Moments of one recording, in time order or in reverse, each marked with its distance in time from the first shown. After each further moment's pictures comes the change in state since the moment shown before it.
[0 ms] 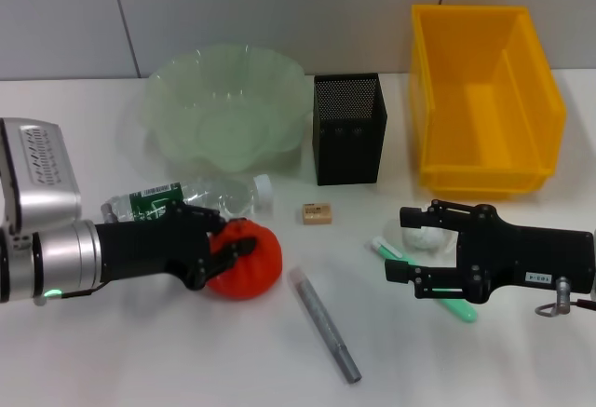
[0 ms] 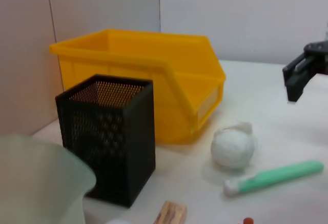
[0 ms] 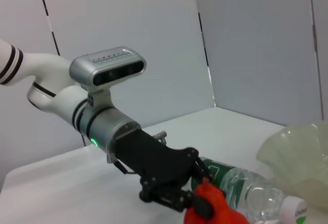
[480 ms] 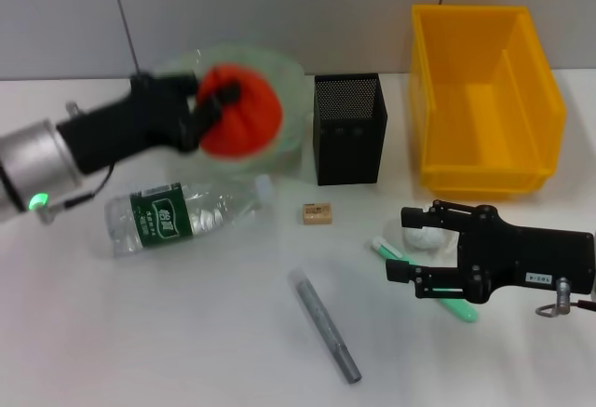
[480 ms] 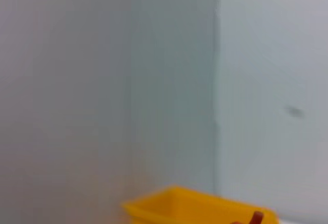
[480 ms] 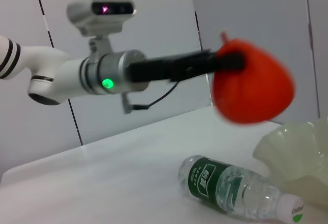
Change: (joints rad) left arm -0.010 0.006 0.002 0.042 -0.377 0.174 -0.102; right arm -0.003 0.001 0.000 0.000 0.000 0.008 0.001
